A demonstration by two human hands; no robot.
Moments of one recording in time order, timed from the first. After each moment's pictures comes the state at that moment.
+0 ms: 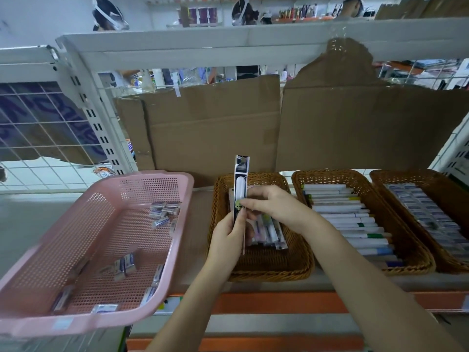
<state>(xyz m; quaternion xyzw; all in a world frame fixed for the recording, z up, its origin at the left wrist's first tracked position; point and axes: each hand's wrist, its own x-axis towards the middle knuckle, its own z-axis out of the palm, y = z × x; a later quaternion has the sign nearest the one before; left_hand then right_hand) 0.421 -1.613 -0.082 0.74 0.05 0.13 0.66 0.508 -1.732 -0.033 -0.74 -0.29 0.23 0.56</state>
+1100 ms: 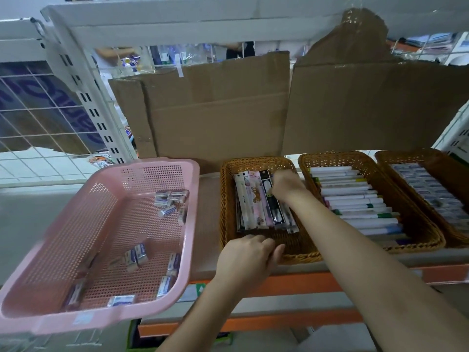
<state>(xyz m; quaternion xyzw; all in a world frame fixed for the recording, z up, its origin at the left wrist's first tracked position) 0.386 -1.604 -0.106 0.96 -0.18 0.16 0.13 0.560 -1.705 -0.076 -0.99 -0.08 0.07 0.14</state>
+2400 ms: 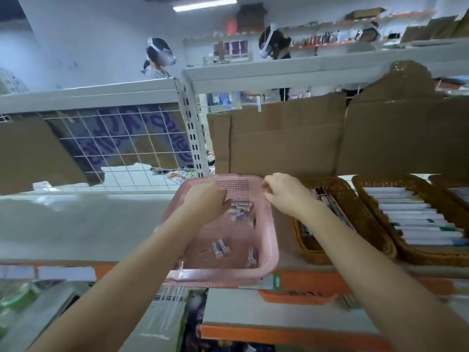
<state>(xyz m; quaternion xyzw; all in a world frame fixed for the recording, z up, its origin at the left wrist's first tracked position) 0.378 -1.391 -0.004 0.98 -0.02 0.12 -0.15 0.430 -1.586 0.005 -0.93 -0.31 -0.09 0.15</state>
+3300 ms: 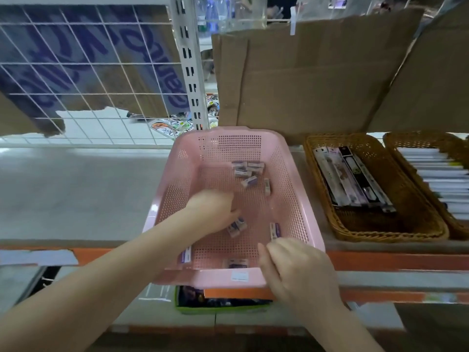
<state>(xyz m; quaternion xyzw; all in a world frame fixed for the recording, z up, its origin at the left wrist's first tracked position) 0.370 -1.362 -0.076 1.00 -0.02 -0.07 0.01 0.295 -1.548 -0.072 -0.89 -0.31 -0.25 0.21</state>
